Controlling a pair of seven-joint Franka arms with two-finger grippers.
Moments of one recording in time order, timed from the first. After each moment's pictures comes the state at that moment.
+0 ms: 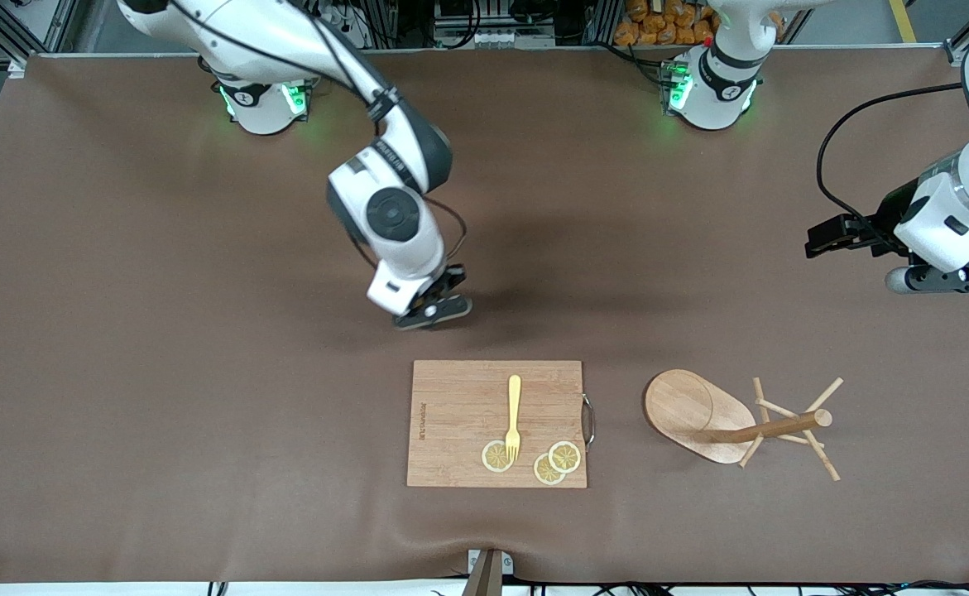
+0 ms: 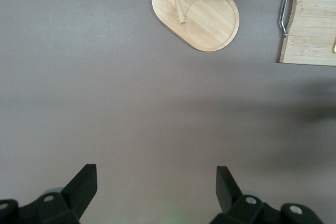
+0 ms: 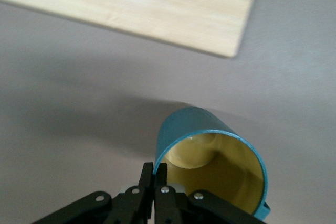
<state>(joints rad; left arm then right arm) 0.07 0.09 -0.13 -1.63 -0.05 1.61 -0.10 0.63 0.56 0.10 -1.64 0.02 2.16 0.43</state>
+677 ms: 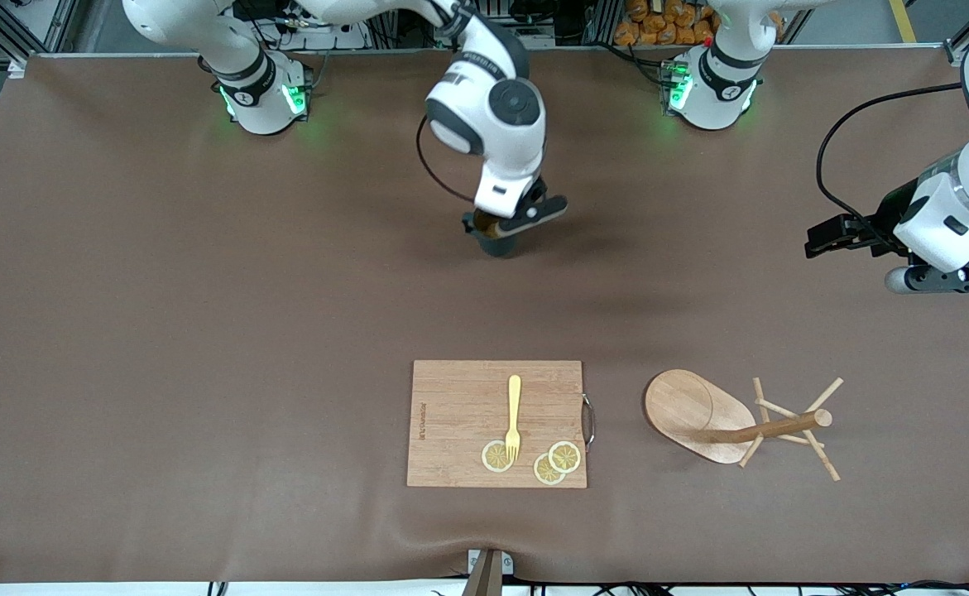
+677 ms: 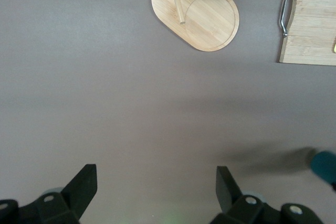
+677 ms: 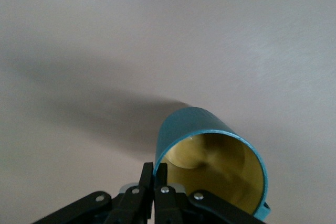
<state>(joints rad) 0.07 0.09 -0.13 -1.63 -0.05 1.61 -0.10 0.95 0.55 0.10 -1.63 0.03 2.16 0.60</state>
